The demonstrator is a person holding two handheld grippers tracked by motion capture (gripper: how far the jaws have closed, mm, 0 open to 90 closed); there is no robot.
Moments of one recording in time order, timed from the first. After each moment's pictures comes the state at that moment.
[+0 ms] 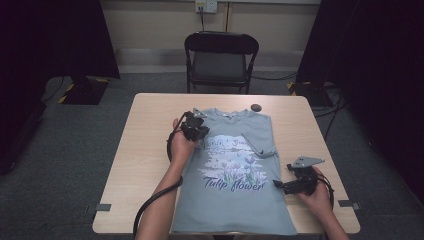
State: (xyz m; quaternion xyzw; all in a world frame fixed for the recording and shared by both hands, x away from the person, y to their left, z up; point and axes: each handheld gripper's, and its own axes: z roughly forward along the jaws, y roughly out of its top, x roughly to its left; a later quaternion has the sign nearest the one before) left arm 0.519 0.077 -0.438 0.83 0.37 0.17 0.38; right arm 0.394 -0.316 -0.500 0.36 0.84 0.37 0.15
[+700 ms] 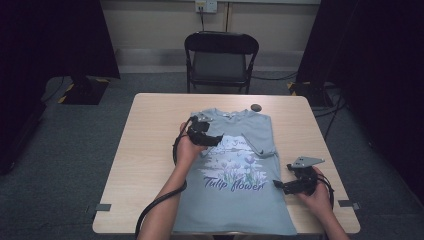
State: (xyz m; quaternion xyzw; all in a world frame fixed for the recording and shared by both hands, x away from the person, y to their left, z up) left arm 0.513 0.062 -0.450 0.81 0.37 0.15 0.42; right arm 0.394 -0.315 -0.500 0.36 0.84 0.37 0.15
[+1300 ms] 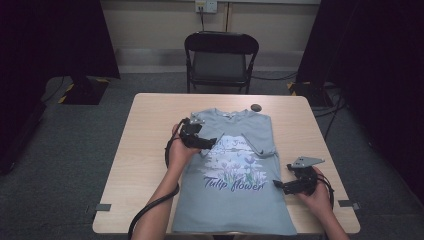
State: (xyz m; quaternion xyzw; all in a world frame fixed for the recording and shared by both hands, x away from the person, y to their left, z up) left arm 0.501 0.084 -0.449 0.81 0.39 0.15 0.42; right arm 0.394 -0.315 -0.500 0.36 0.84 0.37 0.15
